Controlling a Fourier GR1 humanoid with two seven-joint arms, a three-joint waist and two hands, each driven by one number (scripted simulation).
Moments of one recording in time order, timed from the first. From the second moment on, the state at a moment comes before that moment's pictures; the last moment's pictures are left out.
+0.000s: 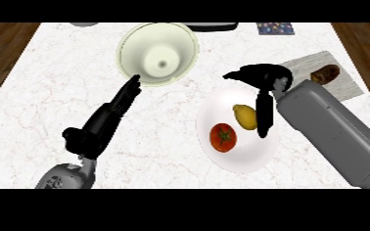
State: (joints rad) left arm -0.15 0.26 -0.31 -1.59 0.15 0.01 0.05; right arm -0.80 -0.47 0.58 -1.20 0.12 0.72 0.59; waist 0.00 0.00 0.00
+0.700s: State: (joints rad) left arm -0.12 0.22 -0.26 -1.61 0.11 -0.04 0.06; right arm -0.59 -0.43 0.53 -1.35 0.43 0.63 0.48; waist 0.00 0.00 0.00
